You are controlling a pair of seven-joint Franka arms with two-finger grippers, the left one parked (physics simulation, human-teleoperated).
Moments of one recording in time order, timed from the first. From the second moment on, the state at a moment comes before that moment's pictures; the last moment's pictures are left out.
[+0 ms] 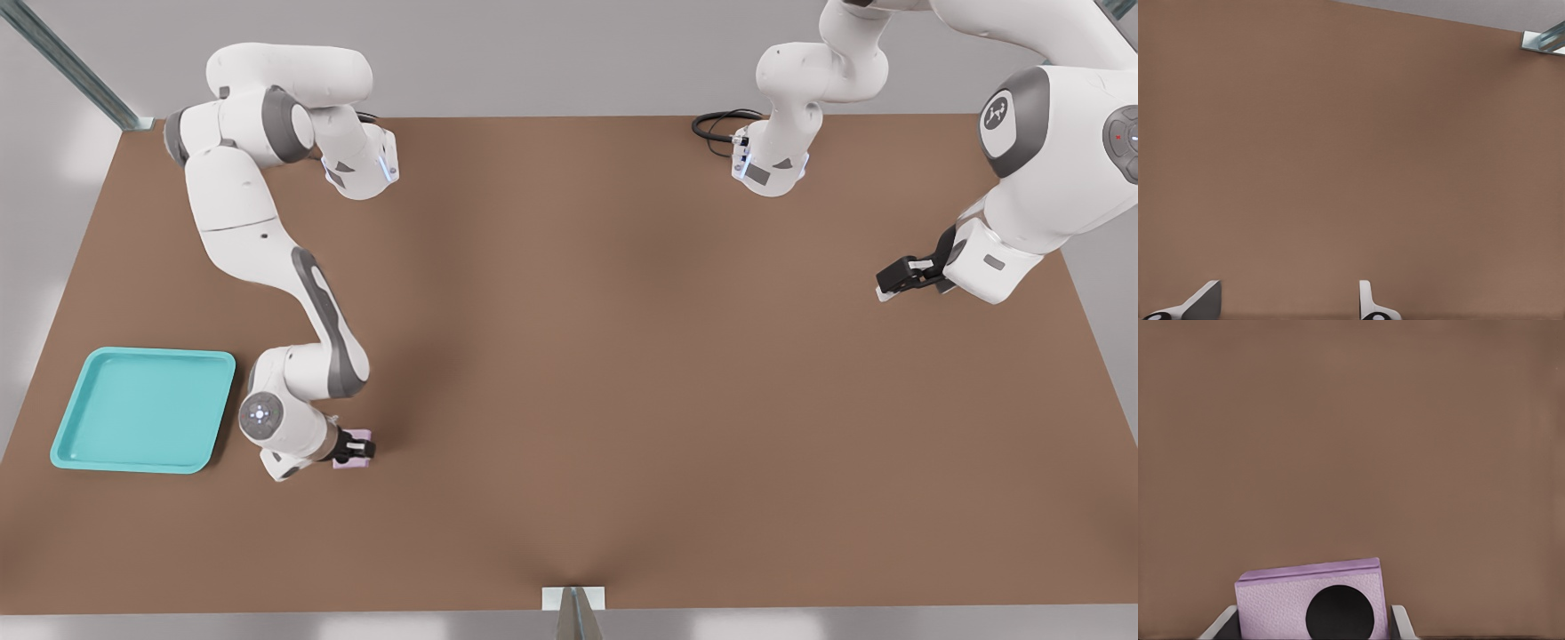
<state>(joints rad) 0.00 0.78 0.12 -1.51 -0.04 2.32 0.20</state>
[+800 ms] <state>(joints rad) -0.56 0.79 0.11 -1.48 -0.05 2.18 -0.35</state>
